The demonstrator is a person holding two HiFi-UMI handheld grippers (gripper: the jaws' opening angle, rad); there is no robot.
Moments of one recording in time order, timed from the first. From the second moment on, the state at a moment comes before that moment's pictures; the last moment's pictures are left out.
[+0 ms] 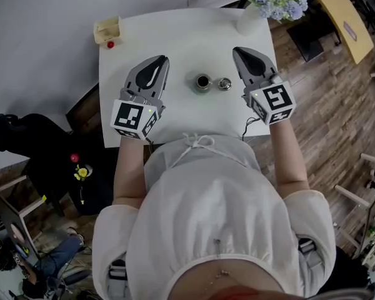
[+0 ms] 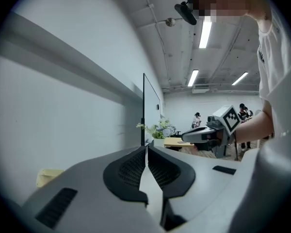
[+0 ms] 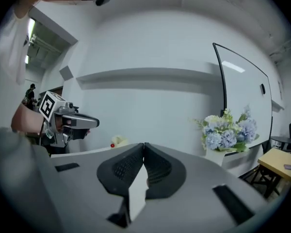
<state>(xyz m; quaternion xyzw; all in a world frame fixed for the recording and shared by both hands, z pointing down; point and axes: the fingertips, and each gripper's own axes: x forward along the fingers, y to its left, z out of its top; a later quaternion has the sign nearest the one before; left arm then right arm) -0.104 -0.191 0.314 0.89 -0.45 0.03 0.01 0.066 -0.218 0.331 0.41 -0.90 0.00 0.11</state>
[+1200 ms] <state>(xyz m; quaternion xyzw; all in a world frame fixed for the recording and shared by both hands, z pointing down) -0.114 -0.180 0.320 0.89 -0.46 0.07 0.03 0.063 -0.191 0.337 0.43 -0.90 0.01 0.09</state>
